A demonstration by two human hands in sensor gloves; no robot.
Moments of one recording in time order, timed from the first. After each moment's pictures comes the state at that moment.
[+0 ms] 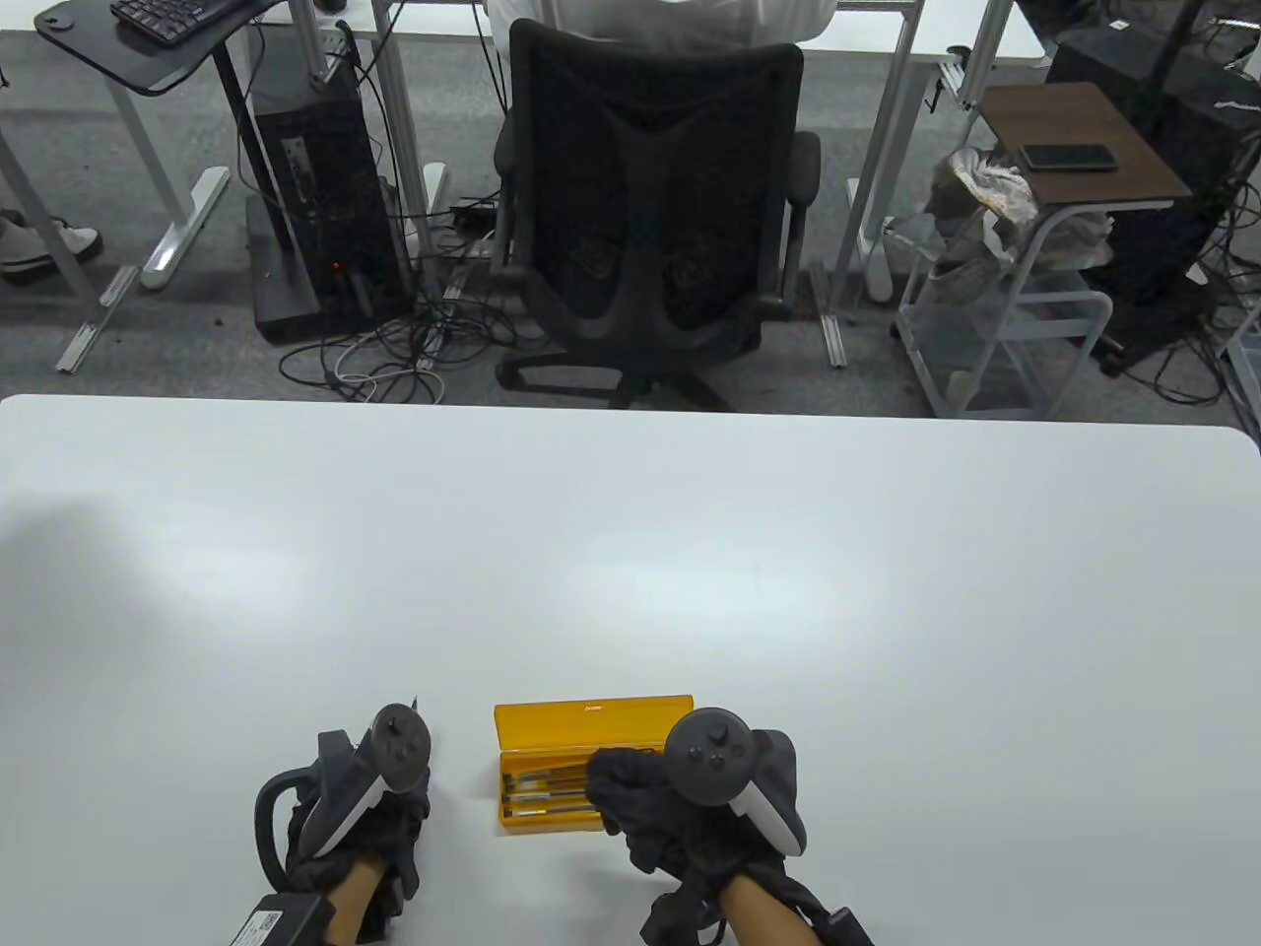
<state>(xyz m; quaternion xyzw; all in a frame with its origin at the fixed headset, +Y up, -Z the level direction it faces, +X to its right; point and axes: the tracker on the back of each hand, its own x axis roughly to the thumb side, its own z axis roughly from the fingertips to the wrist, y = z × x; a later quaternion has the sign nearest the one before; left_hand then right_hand) -0.247 -0.762 -0.282 -0.09 0.10 0.01 0.99 0.049 -0.729 -0.269 0.12 0.13 0.92 0.36</state>
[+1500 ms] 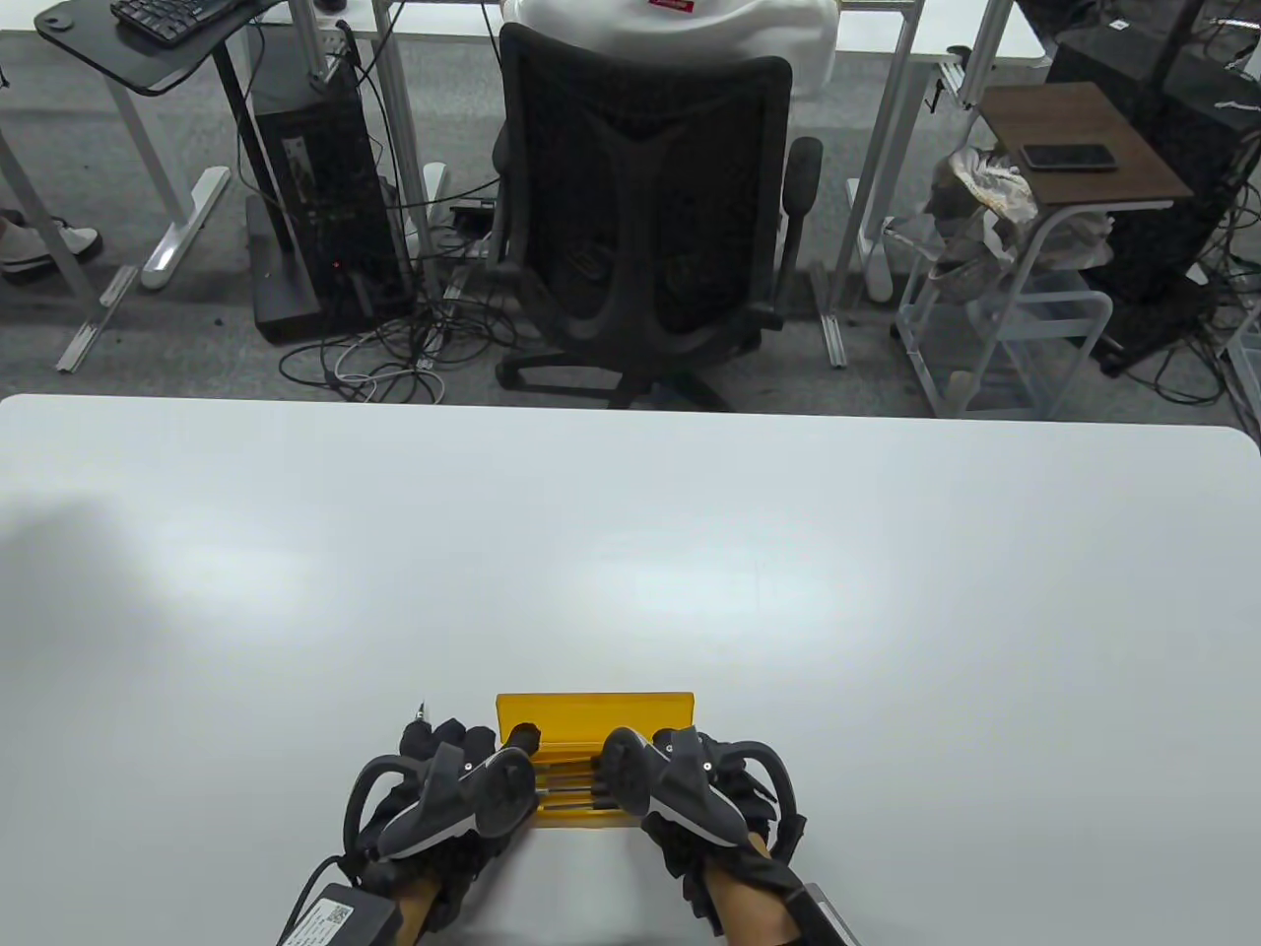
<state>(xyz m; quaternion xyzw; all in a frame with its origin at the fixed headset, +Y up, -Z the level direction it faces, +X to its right) -0.170 -0.766 -0.276 -0.09 -0.14 -0.04 0.98 0.025 -0.753 -0.283 0.11 0.06 0.99 -0.02</state>
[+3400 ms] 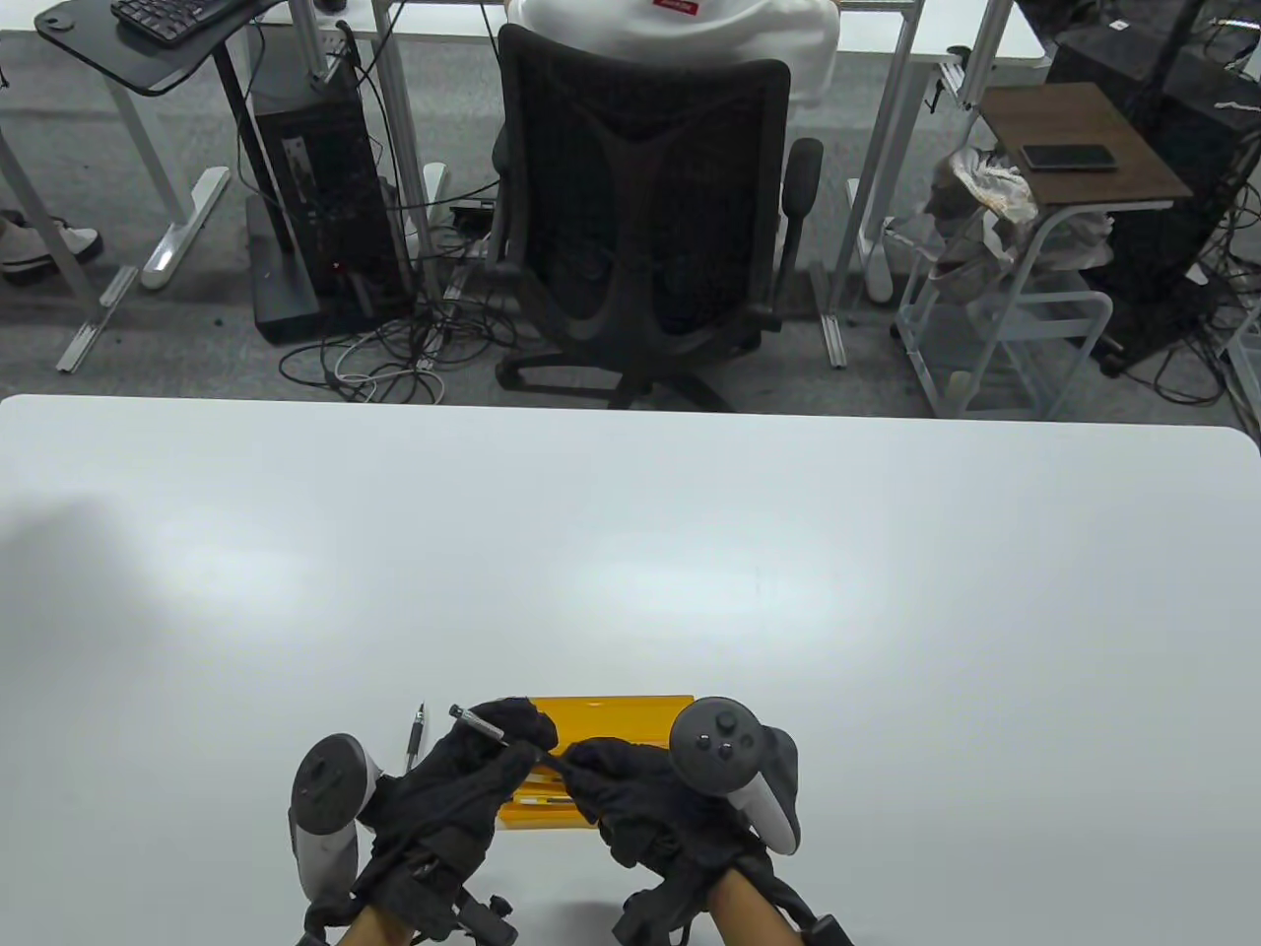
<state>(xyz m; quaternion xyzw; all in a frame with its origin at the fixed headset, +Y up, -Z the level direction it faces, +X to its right) -0.200 -0.718 -0.244 -0.05 -0.12 0.67 0.73 0.045 -0.717 -0.269 0.11 0.15 0.86 0.48</state>
